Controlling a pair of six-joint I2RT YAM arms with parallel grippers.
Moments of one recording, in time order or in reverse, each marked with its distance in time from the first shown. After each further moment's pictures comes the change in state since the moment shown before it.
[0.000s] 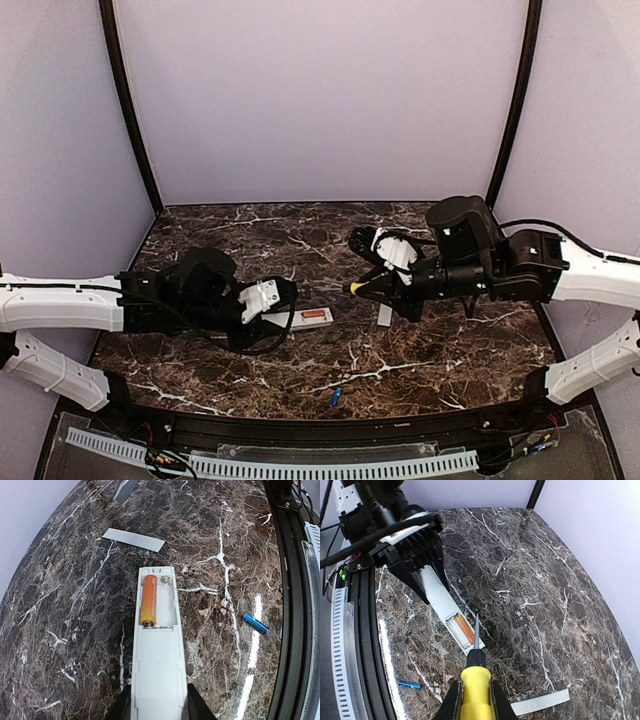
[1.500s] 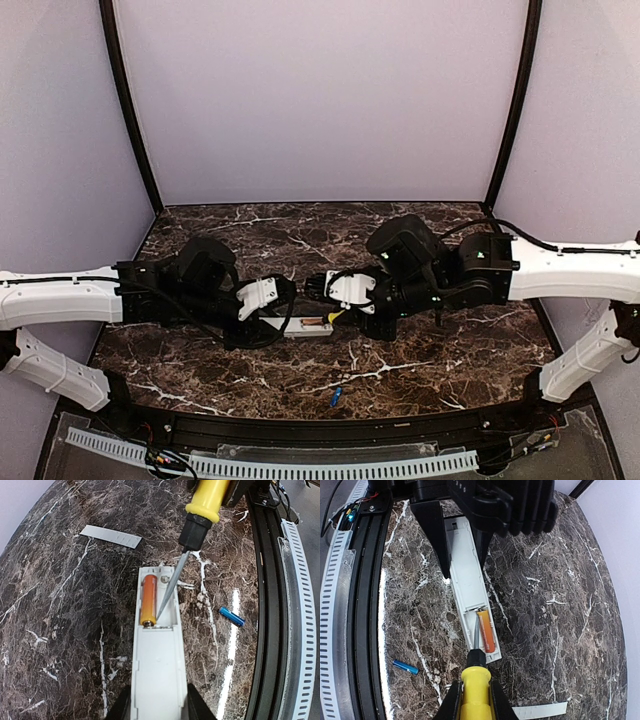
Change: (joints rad) left arm 0.037 0.008 0.063 -0.129 0.143 0.002; right arm 0.083 0.220 0.121 -0.100 0.019 -0.196
